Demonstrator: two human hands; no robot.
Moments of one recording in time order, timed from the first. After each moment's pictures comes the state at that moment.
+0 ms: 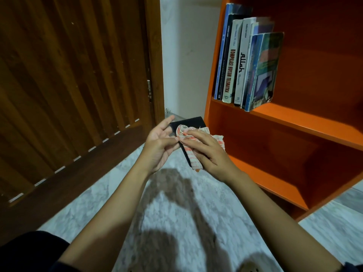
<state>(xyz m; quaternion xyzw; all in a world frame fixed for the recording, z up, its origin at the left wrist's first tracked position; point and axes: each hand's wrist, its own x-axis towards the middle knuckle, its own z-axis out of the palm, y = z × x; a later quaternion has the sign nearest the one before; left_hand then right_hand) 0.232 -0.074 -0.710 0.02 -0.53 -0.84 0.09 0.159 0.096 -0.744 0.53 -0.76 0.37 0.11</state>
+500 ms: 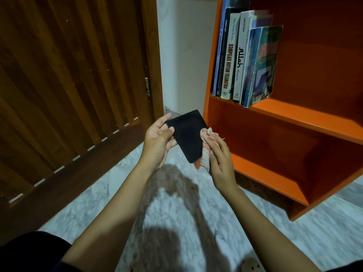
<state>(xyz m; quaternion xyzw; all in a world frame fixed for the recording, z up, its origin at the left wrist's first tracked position) 0.232 -0.059 -0.705 0.09 -0.54 -0.82 0.17 0.171 0.105 -0.797 0.30 -0.78 0.52 0.17</state>
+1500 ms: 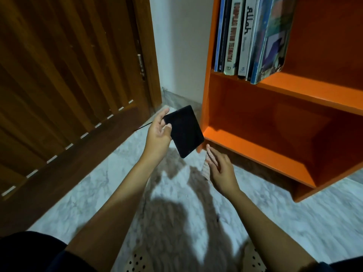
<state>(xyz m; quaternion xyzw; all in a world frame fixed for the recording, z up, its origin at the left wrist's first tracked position) 0.202 -0.070 -0.770 0.10 -0.69 -0.69 0.18 0.167 0.126 -0.892 0.19 -0.85 0.49 -0.01</state>
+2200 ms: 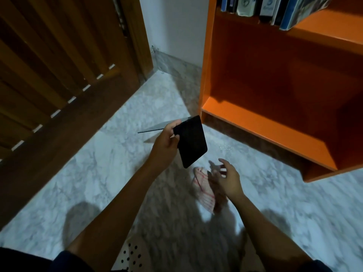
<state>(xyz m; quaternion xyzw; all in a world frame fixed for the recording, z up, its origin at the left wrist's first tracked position) 0.175 -0.061 -0.889 0.10 -0.78 -0.61 0.04 0.161 0.151 -1.004 -0.01 -0.86 0.47 -0.17</state>
